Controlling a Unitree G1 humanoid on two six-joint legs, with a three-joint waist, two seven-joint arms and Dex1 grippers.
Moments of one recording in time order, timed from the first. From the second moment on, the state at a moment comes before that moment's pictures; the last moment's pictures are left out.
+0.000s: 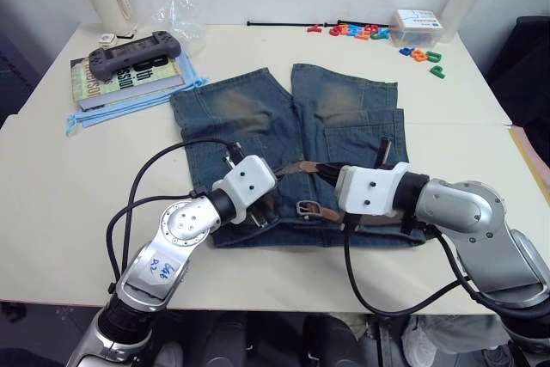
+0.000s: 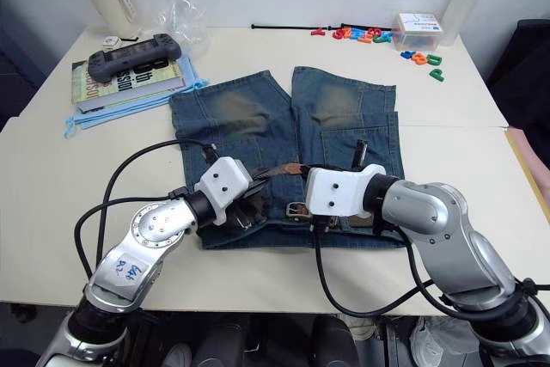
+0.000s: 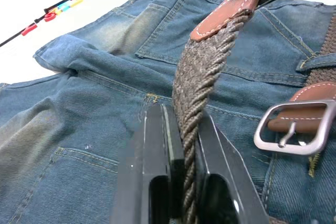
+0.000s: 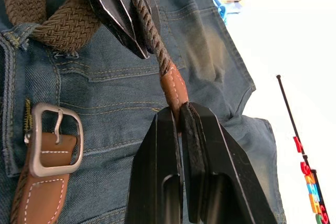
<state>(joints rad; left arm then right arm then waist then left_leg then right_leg) -0.33 0.45 -0.28 -0.52 -0.03 0.53 -0.37 -0.41 -0.79 0.20 -0.67 -0.12 0.42 0.79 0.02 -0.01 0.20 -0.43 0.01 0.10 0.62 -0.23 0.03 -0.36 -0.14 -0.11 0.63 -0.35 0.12</state>
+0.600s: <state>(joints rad) -0.25 0.34 -0.09 -0.52 -0.23 0.60 -0.42 -0.22 -0.72 0.11 -0.84 -0.04 0.70 0.75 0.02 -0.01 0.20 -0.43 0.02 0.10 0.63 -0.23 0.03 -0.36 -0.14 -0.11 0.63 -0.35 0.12</state>
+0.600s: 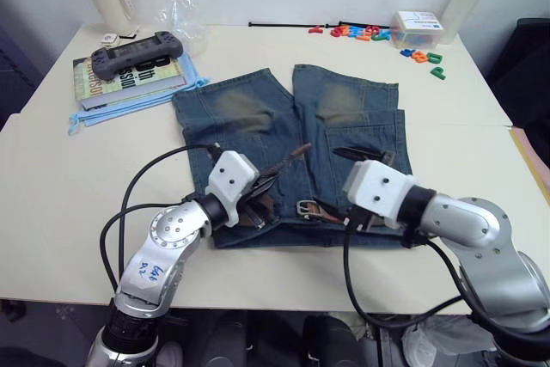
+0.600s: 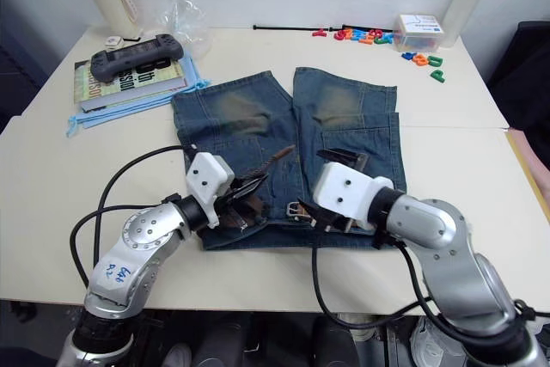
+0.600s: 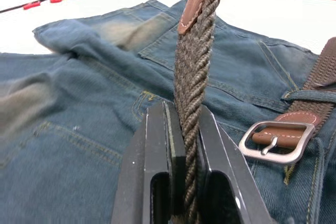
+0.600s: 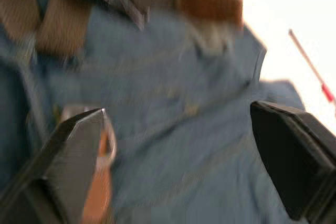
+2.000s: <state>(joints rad) -0.30 0.47 -0.22 -0.47 -0.21 0.88 -0.43 -0.31 -0.33 0.35 -0.76 -0.24 1.17 0.43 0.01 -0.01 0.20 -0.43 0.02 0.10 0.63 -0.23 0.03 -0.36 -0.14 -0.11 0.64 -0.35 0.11</state>
